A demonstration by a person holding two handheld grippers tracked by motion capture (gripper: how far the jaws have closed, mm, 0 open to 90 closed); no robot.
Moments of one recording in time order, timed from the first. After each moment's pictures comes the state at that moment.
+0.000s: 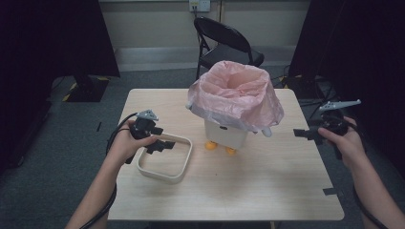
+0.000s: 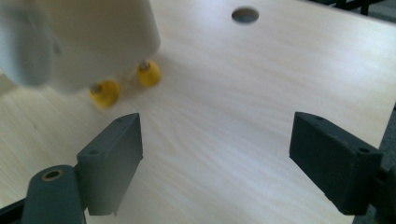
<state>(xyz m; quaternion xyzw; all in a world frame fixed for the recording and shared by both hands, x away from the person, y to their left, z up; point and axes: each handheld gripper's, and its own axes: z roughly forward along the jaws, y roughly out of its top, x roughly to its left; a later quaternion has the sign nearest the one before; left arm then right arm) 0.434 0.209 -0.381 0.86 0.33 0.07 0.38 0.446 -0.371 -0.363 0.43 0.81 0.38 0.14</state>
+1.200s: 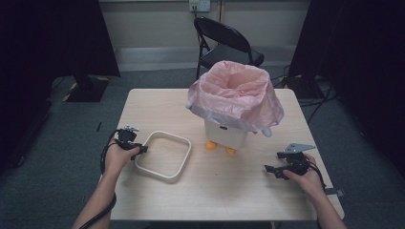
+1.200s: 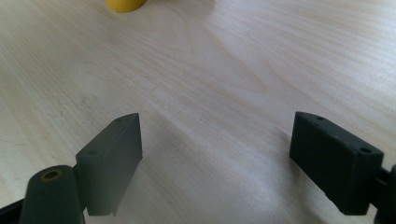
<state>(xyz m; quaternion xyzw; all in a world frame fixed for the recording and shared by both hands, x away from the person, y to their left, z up) 0.459 0.275 -0.469 0.80 0.52 0.13 0.28 0.405 -0.308 -0.499 0.38 0.83 0.38 0.15</state>
